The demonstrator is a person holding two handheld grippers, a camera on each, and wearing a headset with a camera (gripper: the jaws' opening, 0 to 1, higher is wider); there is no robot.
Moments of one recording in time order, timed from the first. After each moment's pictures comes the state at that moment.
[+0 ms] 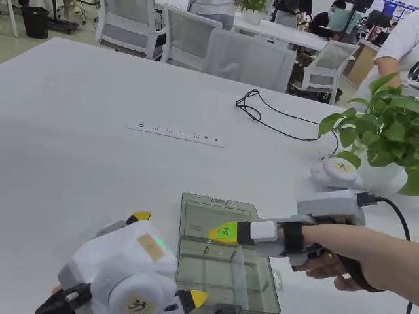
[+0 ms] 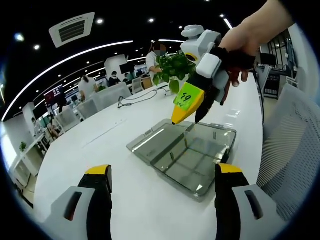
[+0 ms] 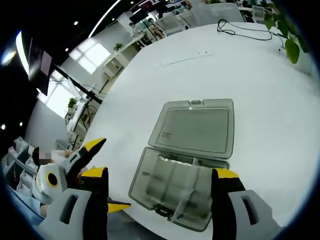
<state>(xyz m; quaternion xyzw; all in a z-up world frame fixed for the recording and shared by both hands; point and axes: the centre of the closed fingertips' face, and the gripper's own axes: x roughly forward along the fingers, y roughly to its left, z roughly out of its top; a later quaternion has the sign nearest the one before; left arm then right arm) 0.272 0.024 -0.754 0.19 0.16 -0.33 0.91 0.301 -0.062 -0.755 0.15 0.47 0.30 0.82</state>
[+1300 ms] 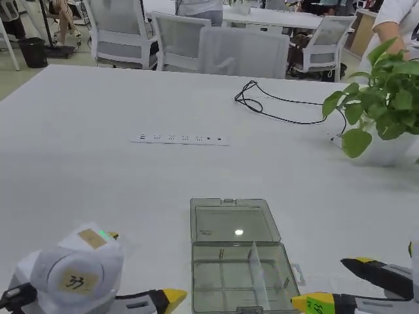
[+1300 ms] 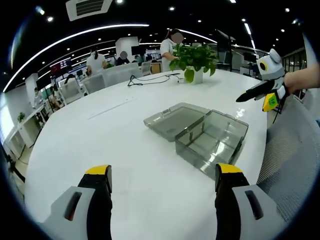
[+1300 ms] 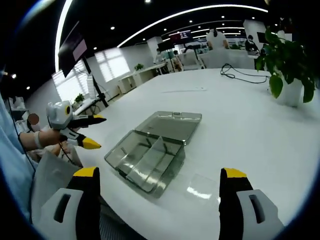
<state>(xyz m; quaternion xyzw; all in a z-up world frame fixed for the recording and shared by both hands) 0.281 0.094 -0.778 0.12 0.26 -0.30 0.91 0.240 -0.144 -0.764 0.05 0.31 0.33 0.89</state>
